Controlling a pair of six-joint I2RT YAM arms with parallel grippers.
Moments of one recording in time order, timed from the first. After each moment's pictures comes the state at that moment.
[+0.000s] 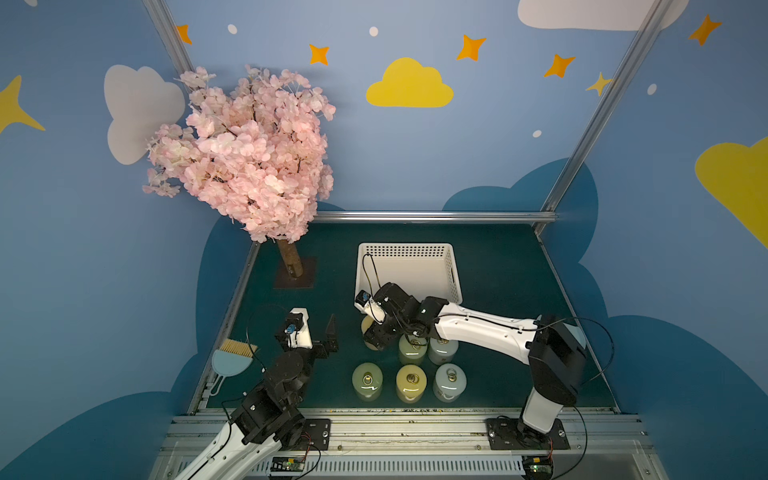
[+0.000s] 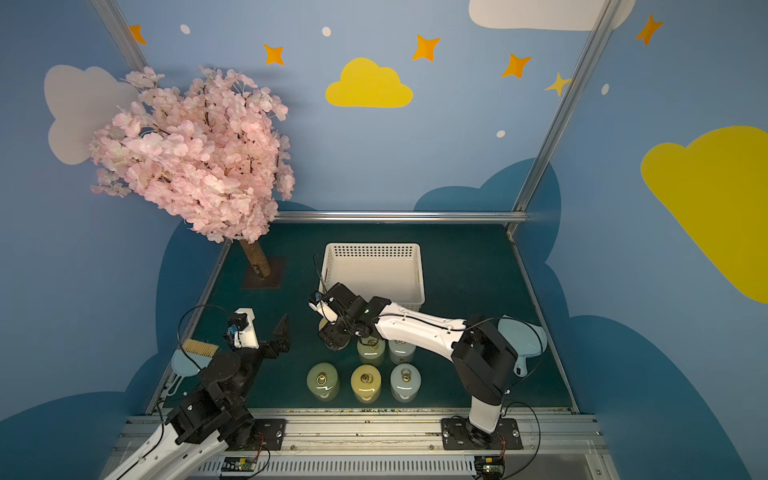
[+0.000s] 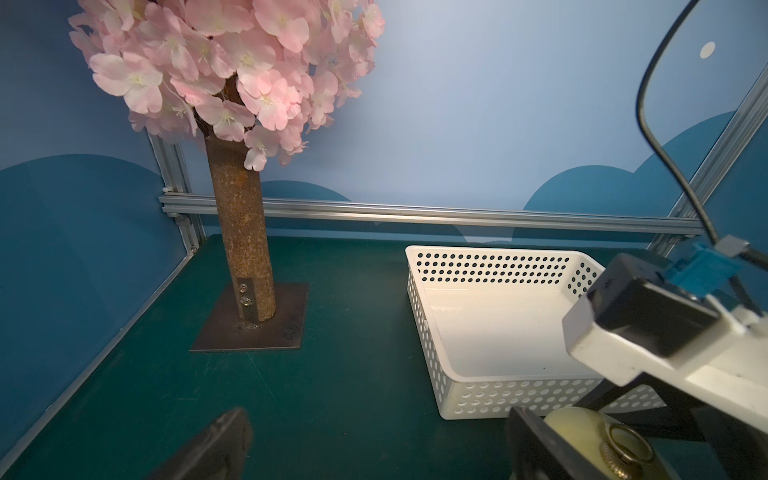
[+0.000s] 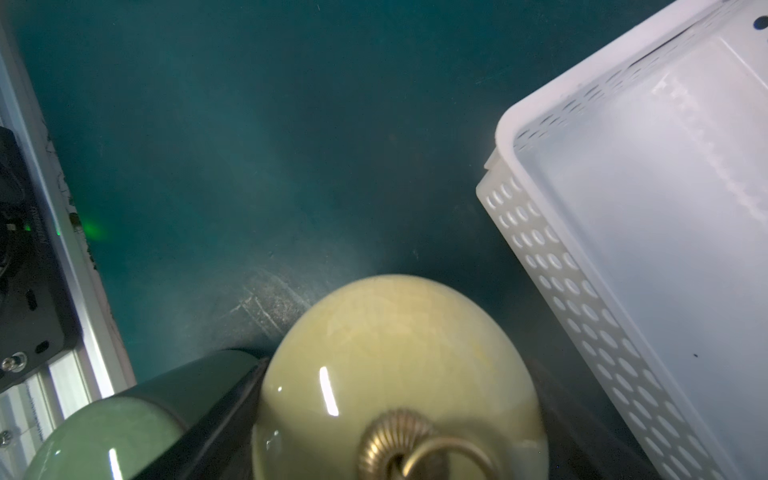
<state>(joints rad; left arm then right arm) -0.72 0.20 0.27 -0.20 -0.64 -0.17 1.08 1.78 1.32 -0.45 -0.05 0.00</state>
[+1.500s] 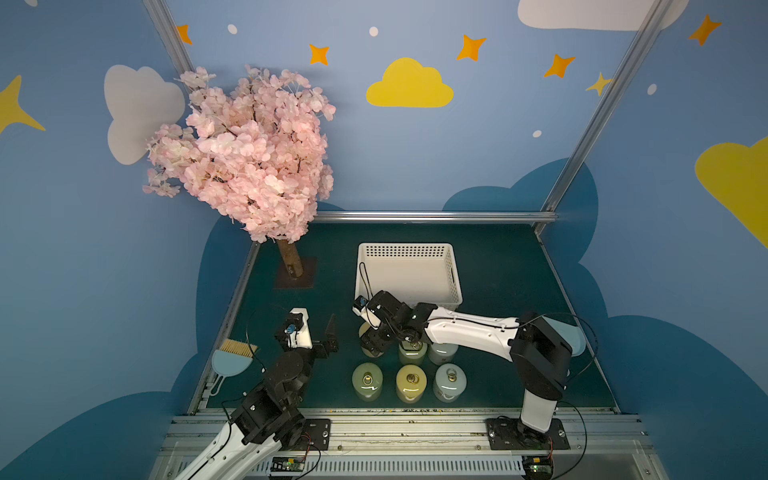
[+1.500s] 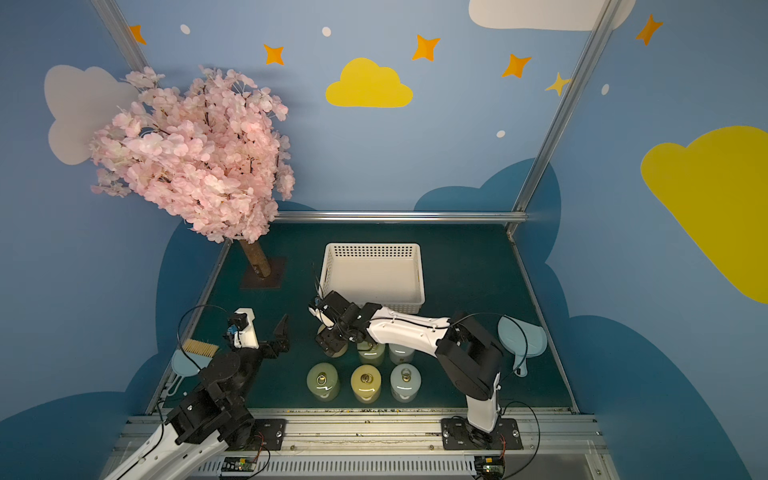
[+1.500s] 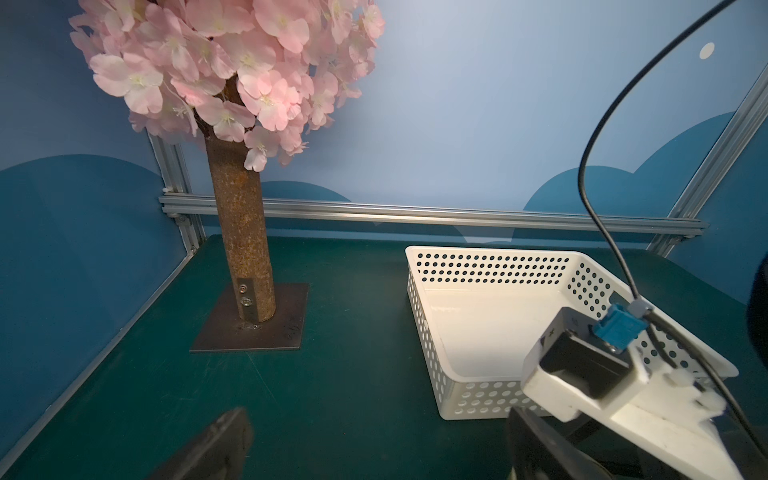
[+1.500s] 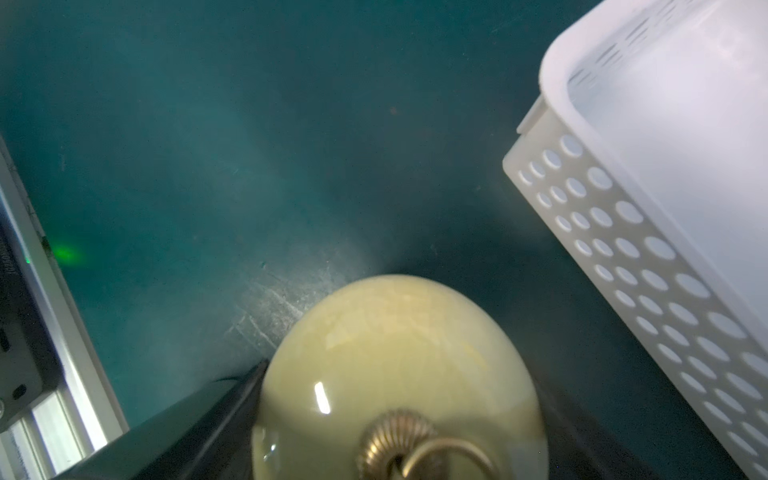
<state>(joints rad) -0.72 0.20 0.27 -0.20 -0.64 -0.17 1.10 1.85 1.31 -0.41 -0.03 0.12</state>
